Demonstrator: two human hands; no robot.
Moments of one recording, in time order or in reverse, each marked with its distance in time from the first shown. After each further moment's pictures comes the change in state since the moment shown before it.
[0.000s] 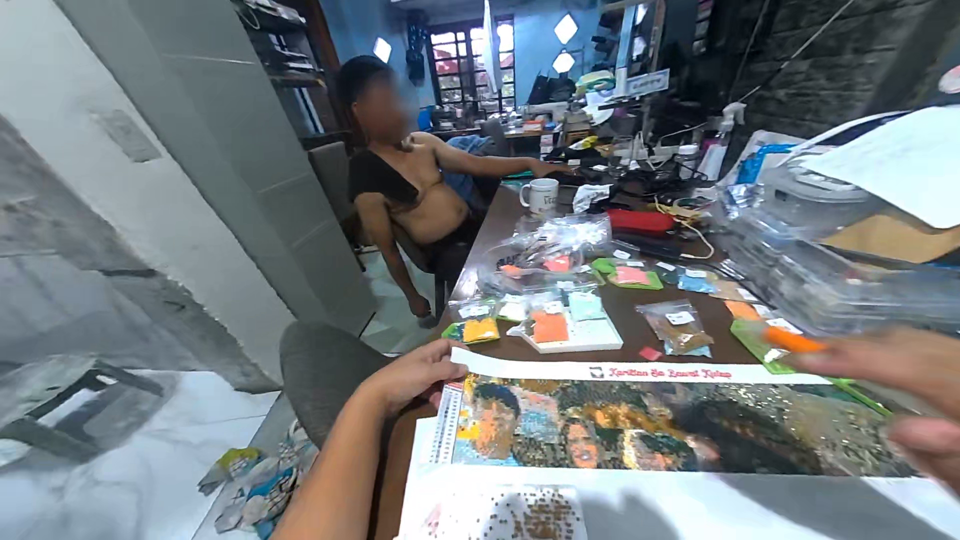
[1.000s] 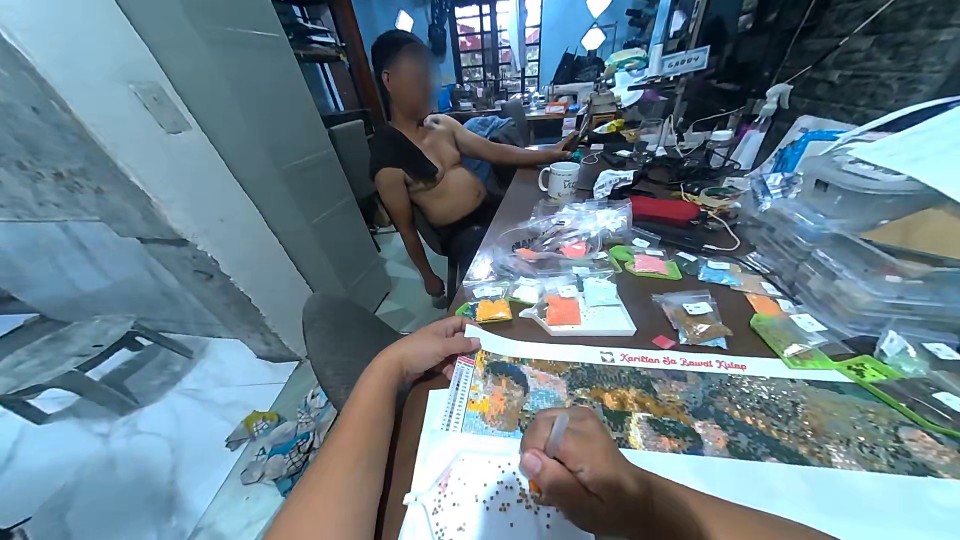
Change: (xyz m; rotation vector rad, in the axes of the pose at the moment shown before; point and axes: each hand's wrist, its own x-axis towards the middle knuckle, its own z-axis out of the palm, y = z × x) left_hand 0.000 -0.001 0.003 -0.017 -0.006 0.031; right_hand 0.036 -0.081 0.212 0.787 0.100 -0.220
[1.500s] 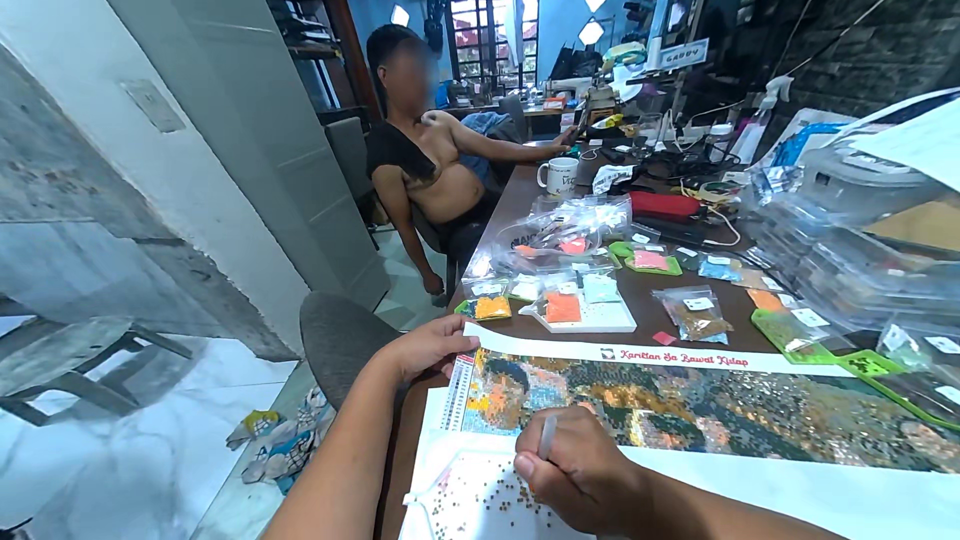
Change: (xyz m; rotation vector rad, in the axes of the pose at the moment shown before) left_hand -0.001 0.001 -0.001 -0.009 -0.014 -0.005; right_hand 0.002 0.000 0.002 -0.022 -0.029 -0.009
